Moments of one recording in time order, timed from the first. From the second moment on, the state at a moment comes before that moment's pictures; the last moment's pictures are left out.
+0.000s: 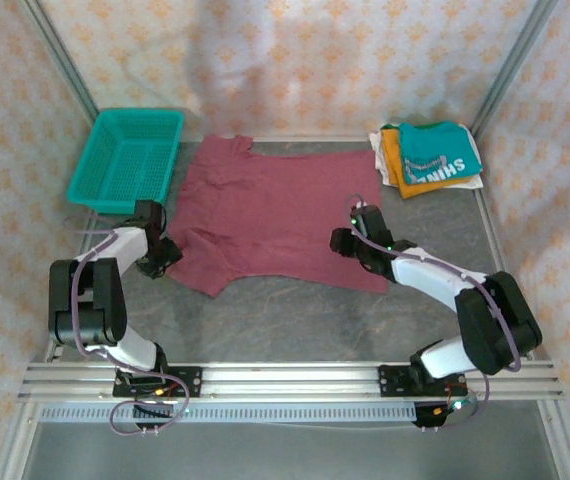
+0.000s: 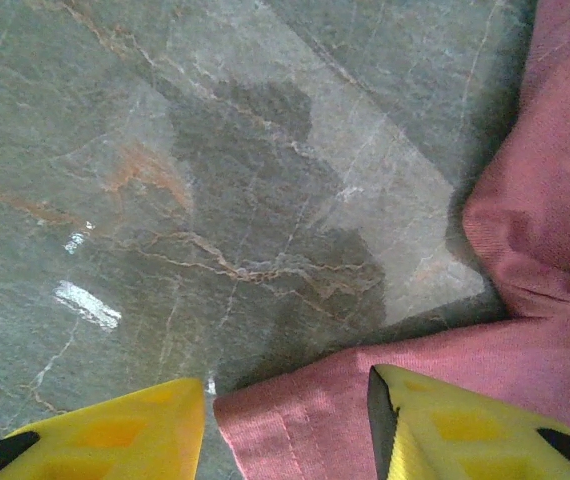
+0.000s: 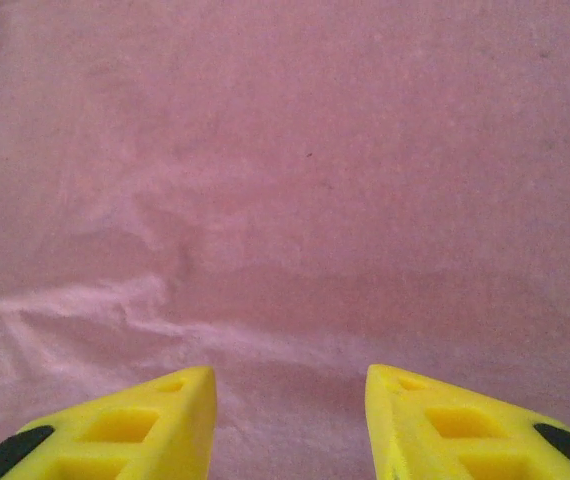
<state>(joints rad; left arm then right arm) 0.14 1.55 0.84 -0.62 -0.03 -0.64 0.47 1.42 0.73 -0.11 0.02 0.55</state>
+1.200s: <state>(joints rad) 0.14 1.20 0.70 -0.78 0.00 -0.68 0.26 1.32 0.69 -0.47 0.11 0.76</state>
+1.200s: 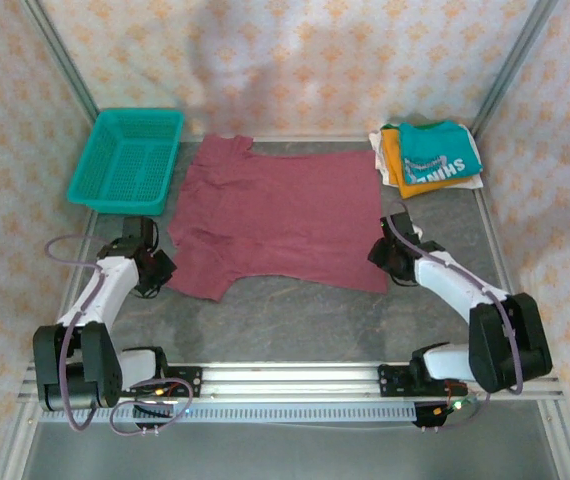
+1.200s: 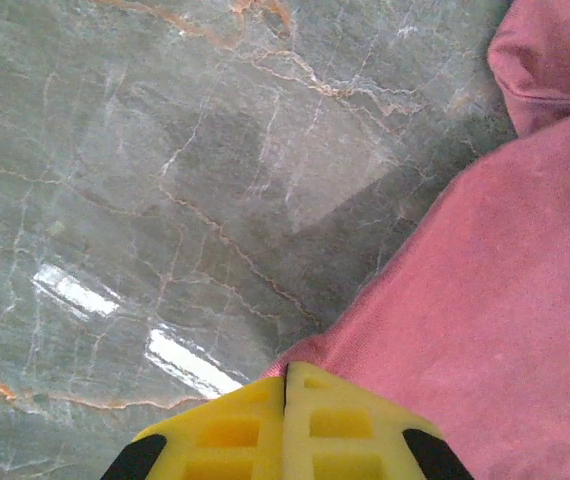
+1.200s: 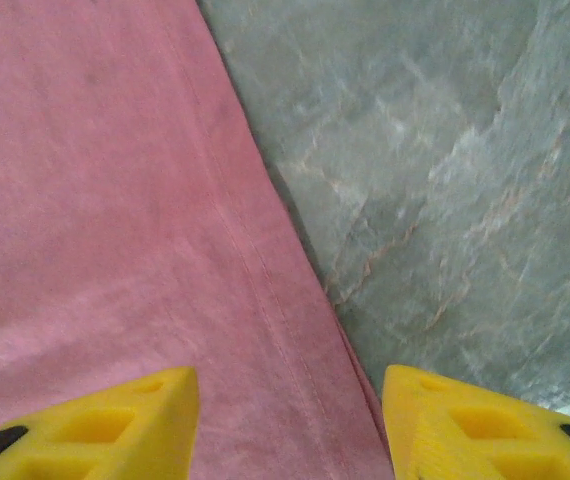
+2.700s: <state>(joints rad) 0.11 0.77 0.61 -0.97 0.10 -0.88 0.23 1.22 0.62 -0.67 -0.08 0.82</state>
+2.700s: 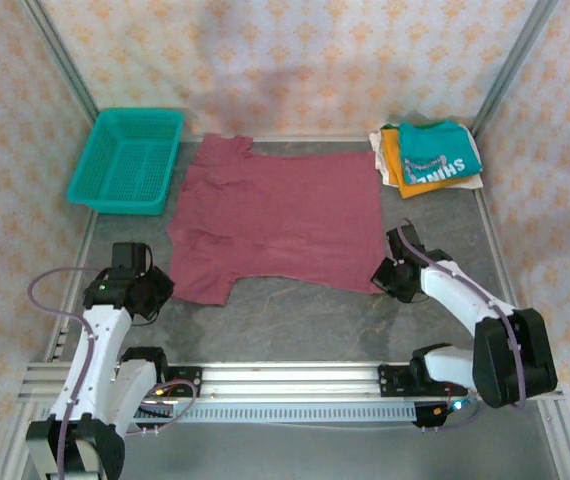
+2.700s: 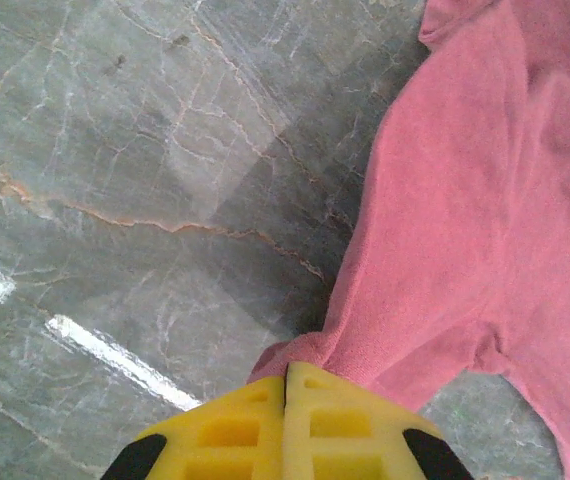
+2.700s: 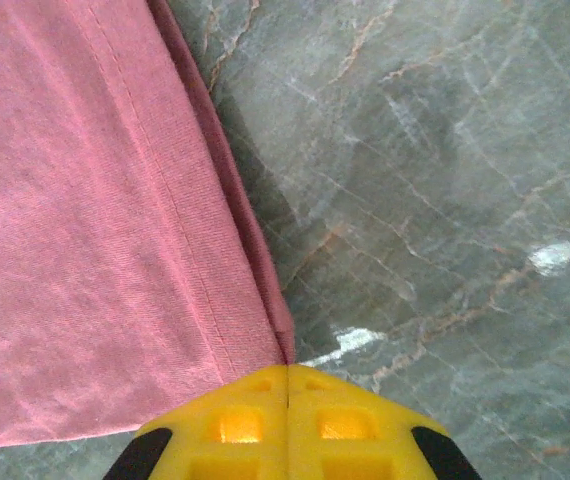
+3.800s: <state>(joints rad) 0.11 0.83 0.90 -1.08 0.12 -0.90 0.20 1.24 0.88 -0.83 -0.06 0.74</state>
